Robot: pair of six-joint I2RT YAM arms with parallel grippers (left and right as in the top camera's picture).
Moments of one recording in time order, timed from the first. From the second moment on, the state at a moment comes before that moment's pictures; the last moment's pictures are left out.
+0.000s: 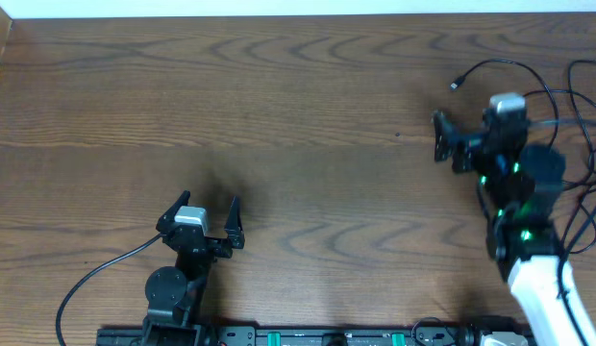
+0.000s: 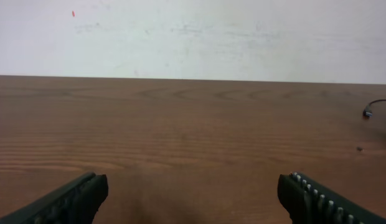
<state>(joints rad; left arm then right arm) -0.13 0.01 0.02 -0.11 0.04 -0.09 0.00 1.02 0.49 0.34 -0.21 0.02</state>
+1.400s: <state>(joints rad) -0.13 0.01 0.02 -0.11 0.04 -0.09 0.00 0.16 0.01 -0.06 -0.10 0.02</state>
